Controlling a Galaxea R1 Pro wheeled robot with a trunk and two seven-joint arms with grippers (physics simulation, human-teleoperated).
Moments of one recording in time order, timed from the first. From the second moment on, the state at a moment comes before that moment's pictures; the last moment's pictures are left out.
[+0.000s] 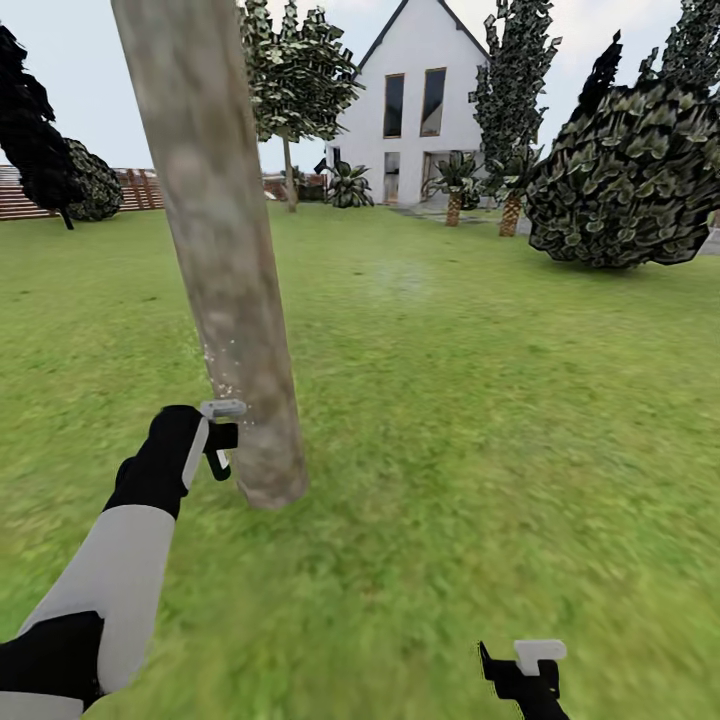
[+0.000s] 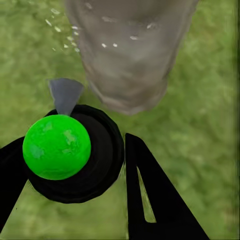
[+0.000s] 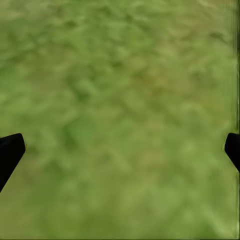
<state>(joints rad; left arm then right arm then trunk) -0.95 0.01 0.17 -0.91 -0.12 0.94 0.01 -0.43 -0.05 -0.33 -0.13 0.34 -0.51 0.00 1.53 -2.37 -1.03</state>
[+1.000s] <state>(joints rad) -0.95 0.01 0.17 -0.91 -0.13 0.94 0.02 -0.43 -0.05 -0.33 -0.13 0.34 -0.51 0.00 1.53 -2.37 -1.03</state>
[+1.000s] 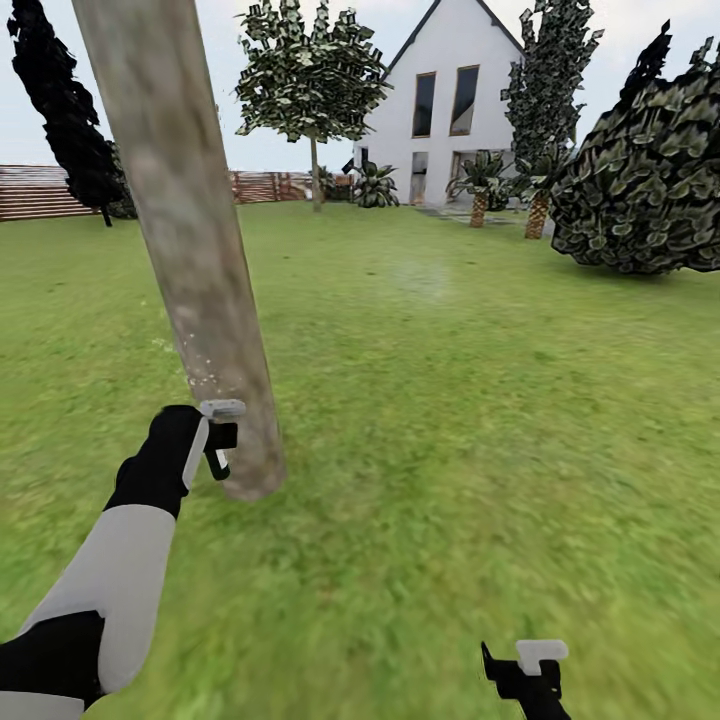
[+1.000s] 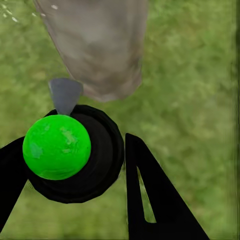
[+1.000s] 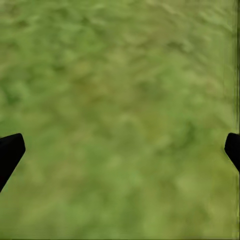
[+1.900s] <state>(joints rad) -0.85 0.02 0.18 -0.89 -0.13 0.93 0.03 -0.43 -0.05 -0.33 -0.13 0.33 -0.51 0.00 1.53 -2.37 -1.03</state>
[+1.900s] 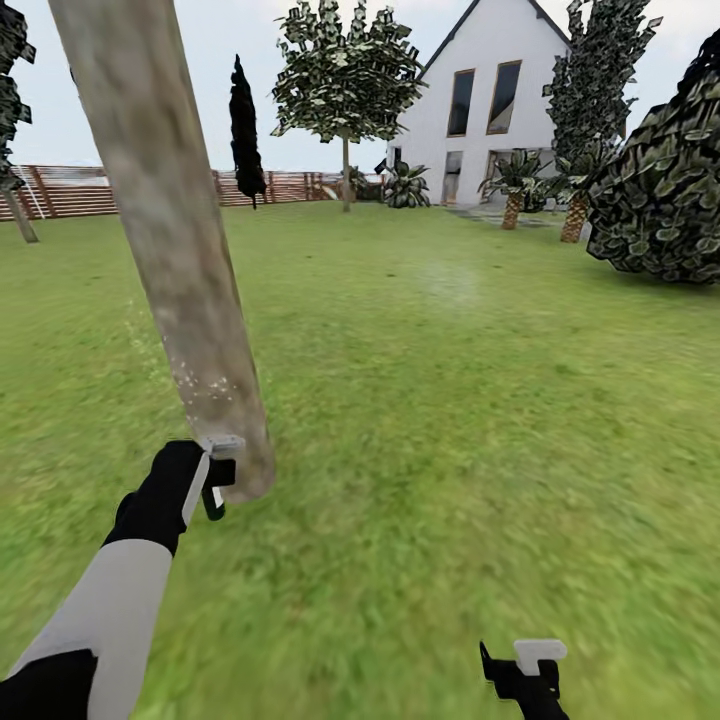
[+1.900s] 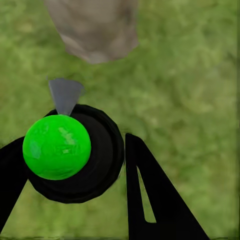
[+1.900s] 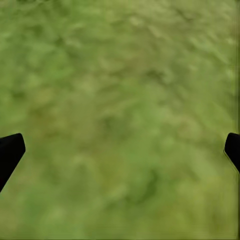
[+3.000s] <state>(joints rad) -0.78 0.00 0.17 -0.90 -0.13 0.93 0.03 -0.44 -0.05 -0.33 -0.13 0.34 -0.51 0.00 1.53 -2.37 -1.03</state>
